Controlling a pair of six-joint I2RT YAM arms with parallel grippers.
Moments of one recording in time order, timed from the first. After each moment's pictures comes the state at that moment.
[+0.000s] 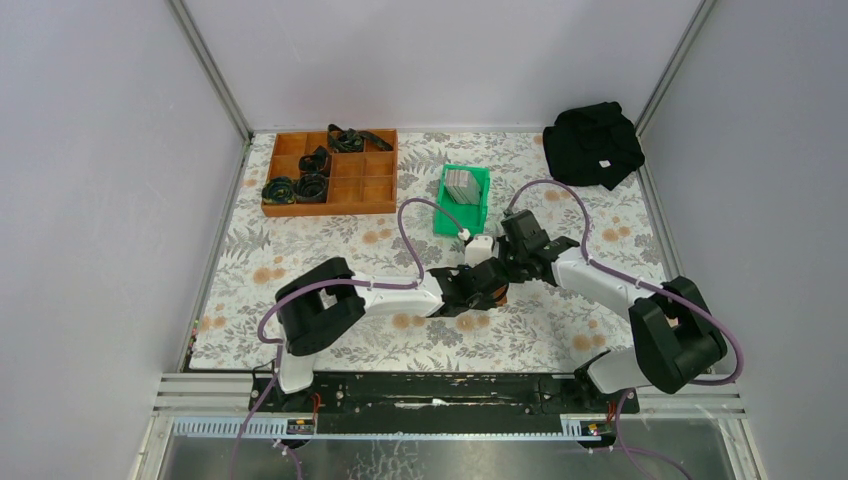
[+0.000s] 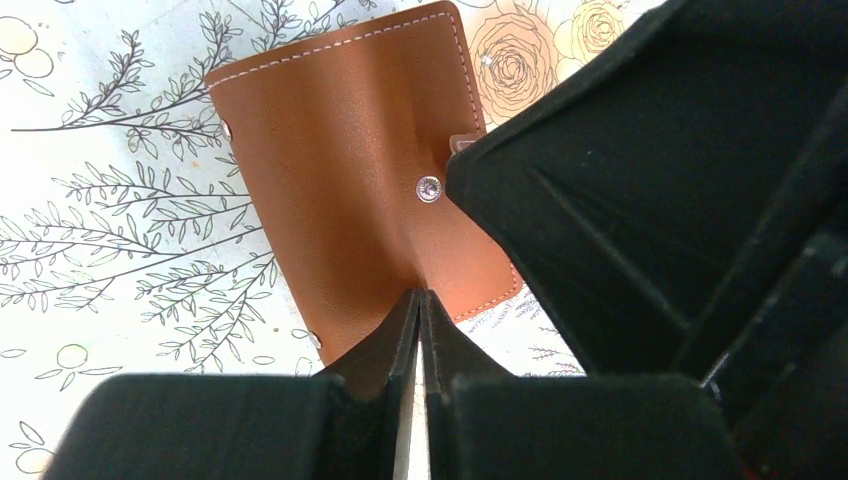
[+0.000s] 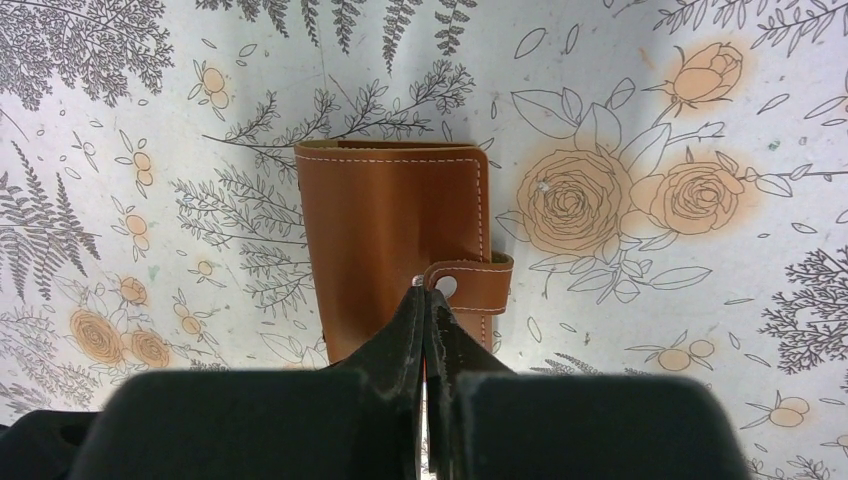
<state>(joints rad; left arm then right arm) -1.12 1.93 1.18 -0.16 -0.32 -0.91 0.53 1.42 0.78 -0.38 0.01 0.55</state>
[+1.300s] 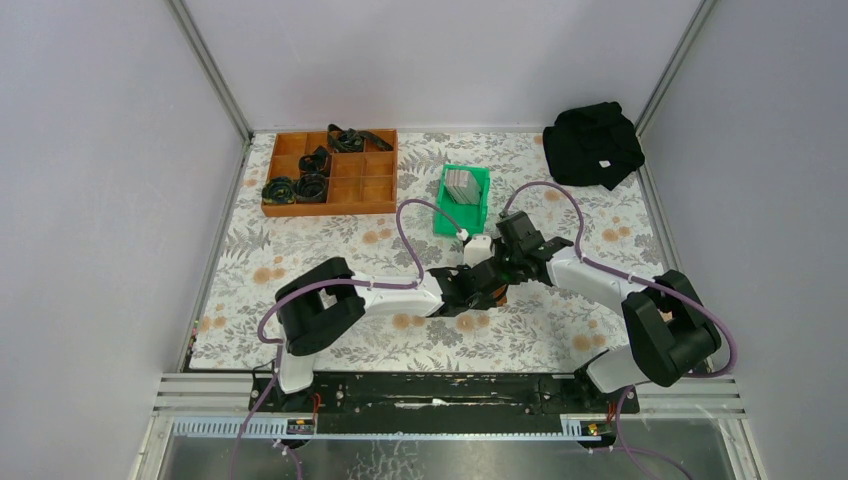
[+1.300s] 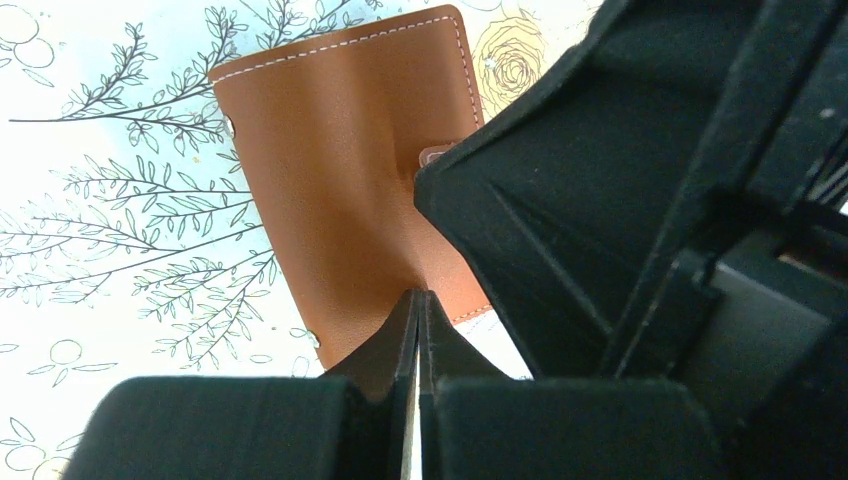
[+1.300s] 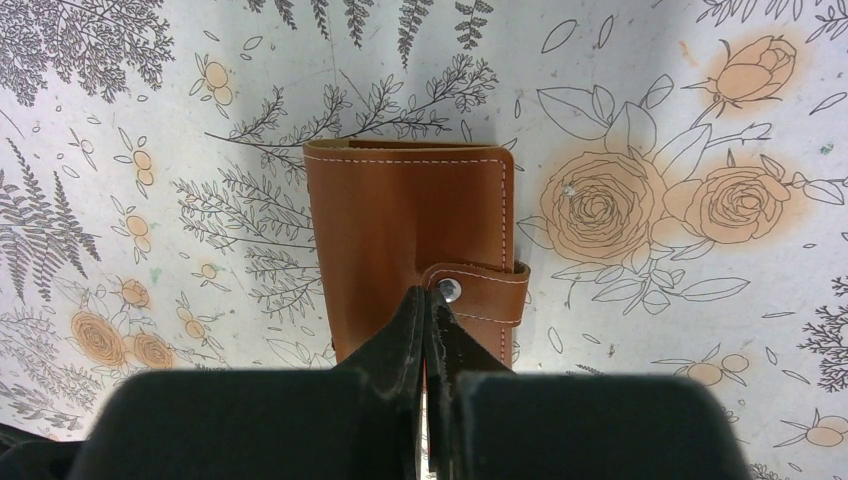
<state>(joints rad) -1.12 1.93 1.18 -0.16 -0.32 -0.93 0.56 1.46 0.78 -0.35 0.00 0.57</state>
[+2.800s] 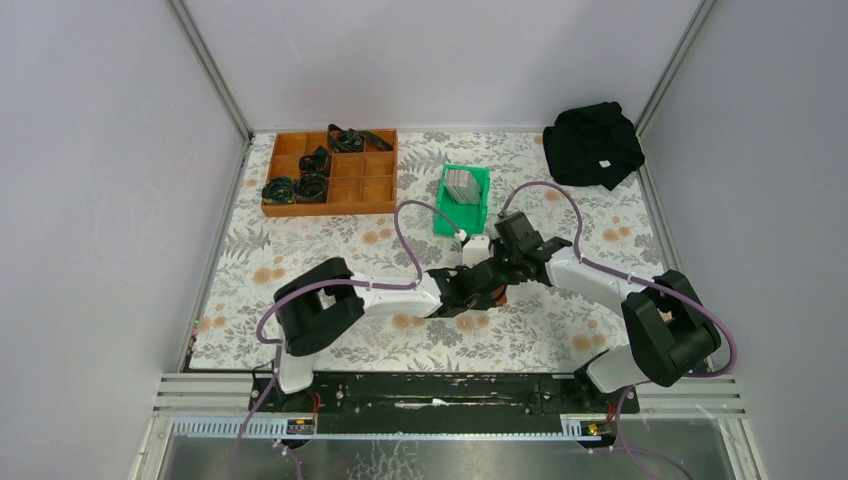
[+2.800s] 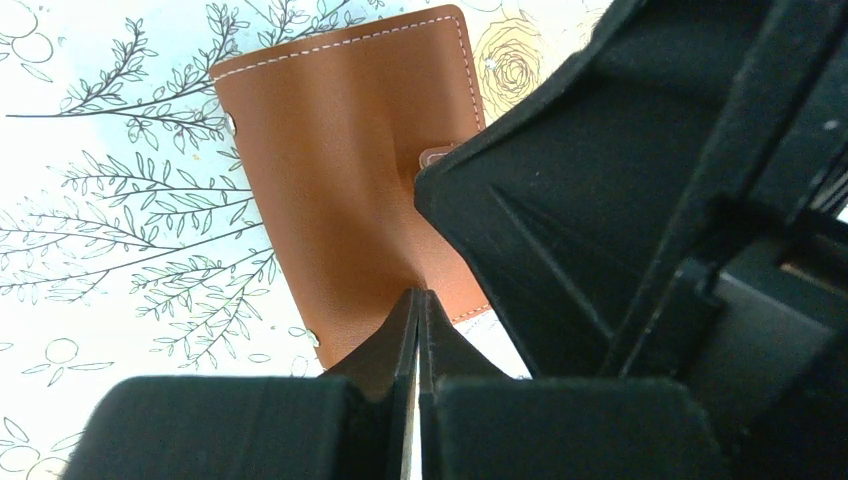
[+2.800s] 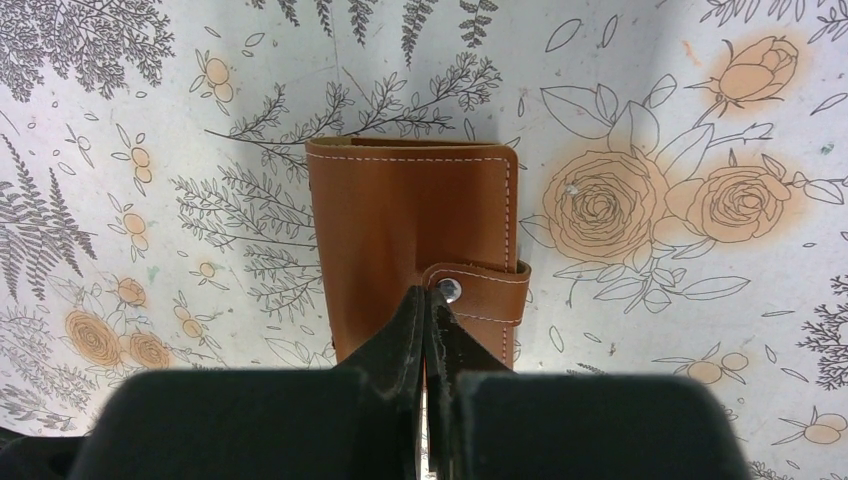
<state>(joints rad) -1.11 1.92 1.17 -0.15 -0.32 -0.95 0.57 1.46 0.78 -0.36 0.01 0.57</state>
